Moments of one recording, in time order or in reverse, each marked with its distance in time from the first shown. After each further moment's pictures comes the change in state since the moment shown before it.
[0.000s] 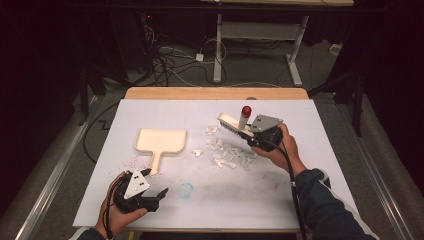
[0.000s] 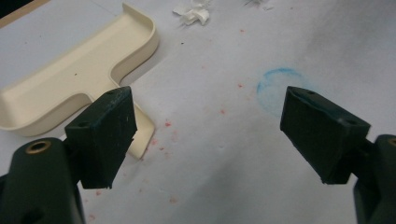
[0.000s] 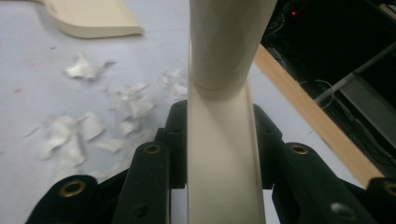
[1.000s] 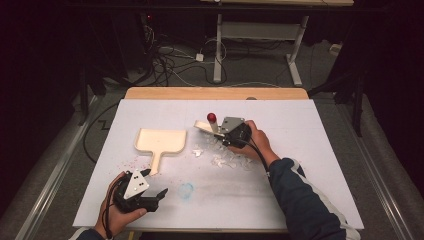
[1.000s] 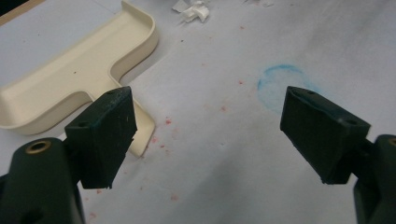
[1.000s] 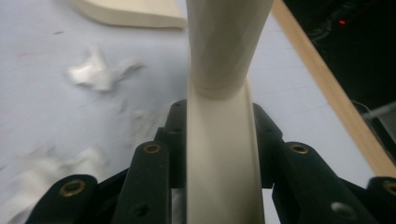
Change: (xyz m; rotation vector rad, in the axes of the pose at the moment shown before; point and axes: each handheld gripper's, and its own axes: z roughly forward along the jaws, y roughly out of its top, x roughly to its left) left arm 0.001 -0.002 0.000 0.006 -0.008 0.003; right arm 0.029 0.014 0.076 0.040 0.150 -0.168
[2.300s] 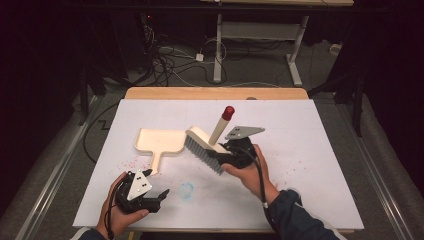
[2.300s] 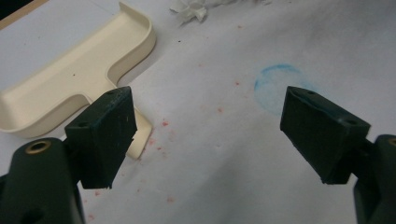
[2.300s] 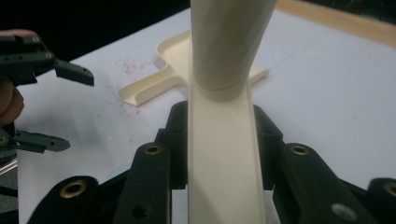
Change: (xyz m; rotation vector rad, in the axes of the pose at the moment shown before) left arm -0.006 0.005 0.002 0.014 0.019 0.034; right arm 0.067 0.036 -0.067 -0.157 0.139 0.579
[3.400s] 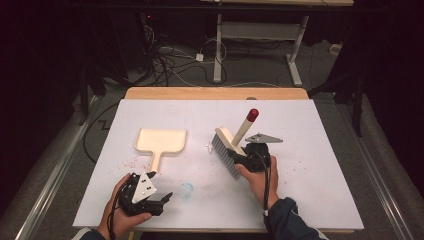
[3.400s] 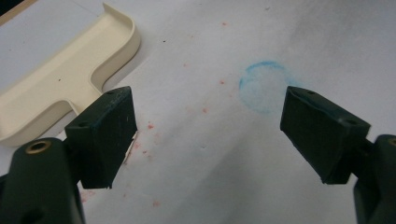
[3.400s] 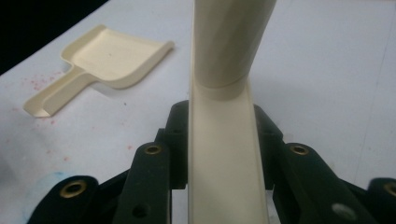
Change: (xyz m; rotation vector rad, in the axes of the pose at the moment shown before) left arm -0.008 0.003 0.002 0.026 -0.022 0.029; right arm -0.031 -0.039 -0.018 -0.042 -0.258 0.248
